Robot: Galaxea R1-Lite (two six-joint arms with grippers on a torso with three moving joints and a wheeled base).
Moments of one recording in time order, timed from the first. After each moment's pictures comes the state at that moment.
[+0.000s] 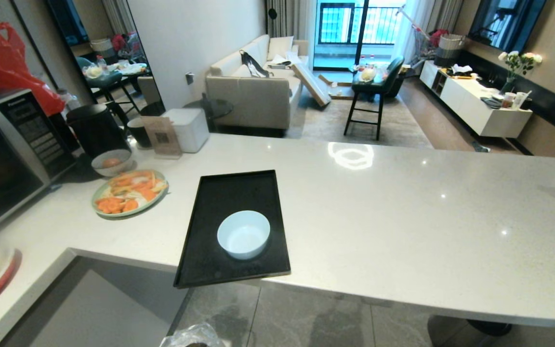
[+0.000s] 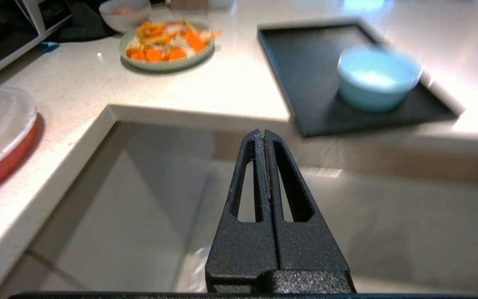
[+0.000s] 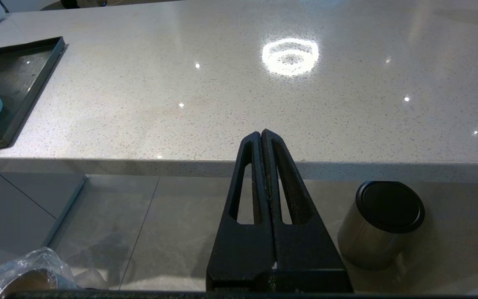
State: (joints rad) left arm 0.00 0.00 0.00 -0.01 -0.02 0.02; right arm 0.00 0.00 0.00 -0.01 -0.05 0.09
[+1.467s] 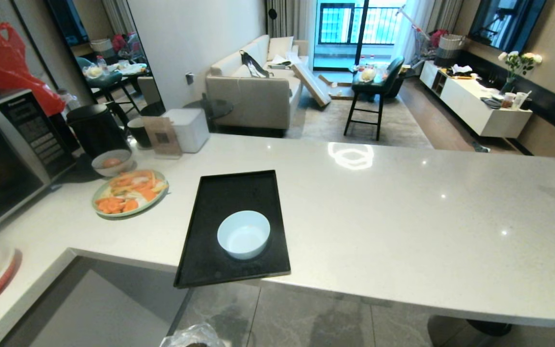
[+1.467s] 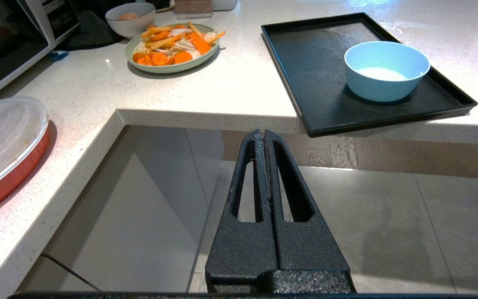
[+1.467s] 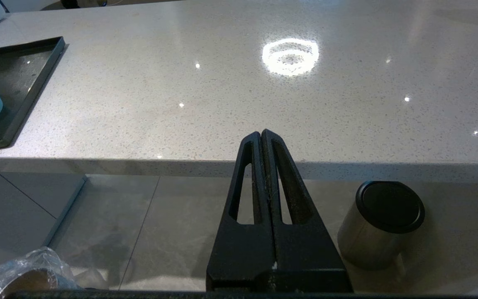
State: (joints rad) left arm 0.00 0.00 0.00 -0.01 -0.01 0.06; right arm 0.00 0.00 0.00 -0.01 -0.05 0.08
